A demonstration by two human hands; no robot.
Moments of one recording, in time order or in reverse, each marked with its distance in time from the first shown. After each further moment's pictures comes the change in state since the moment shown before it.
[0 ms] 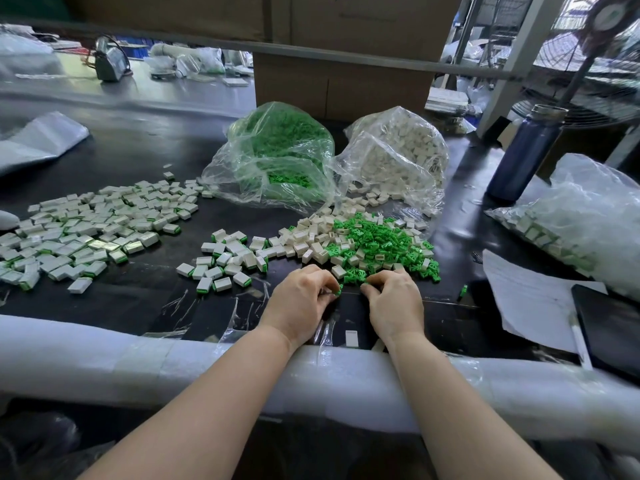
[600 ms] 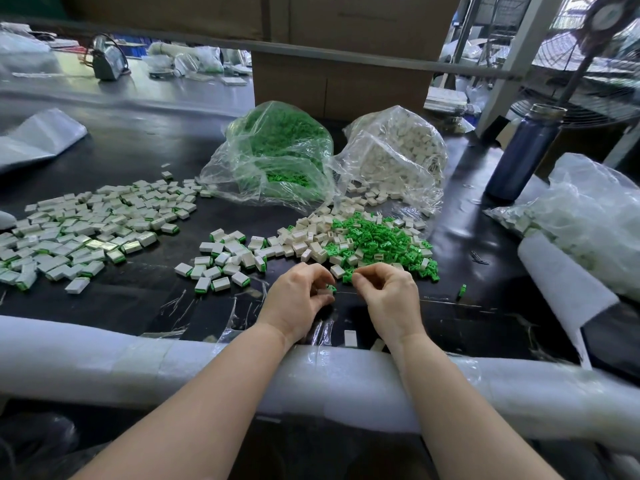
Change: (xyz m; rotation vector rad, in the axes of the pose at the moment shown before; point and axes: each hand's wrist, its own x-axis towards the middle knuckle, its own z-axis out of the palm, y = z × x) left_hand 0.002 -0.005 -0.001 -0.139 0.019 -0.084; right_hand -0.005 -0.005 -0.003 0.367 0.020 -0.120
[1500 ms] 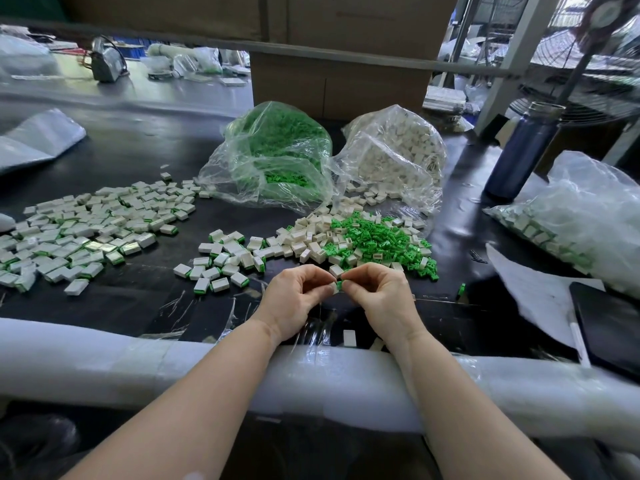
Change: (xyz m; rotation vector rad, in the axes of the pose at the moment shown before) left_hand 0.001 0.000 -0.006 -0.413 -0.116 -0.134; right_hand -0.002 -0.004 -0.002 0.250 -0.189 -0.017
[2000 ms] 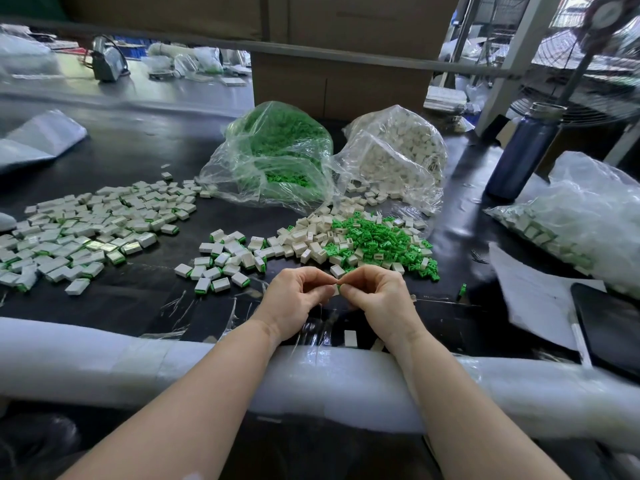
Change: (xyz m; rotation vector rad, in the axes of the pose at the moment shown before) left_hand -0.002 0.002 -0.001 -0.027 -0.003 0.001; right_hand 0.000 -0.001 0.001 0.058 -0.077 0.044
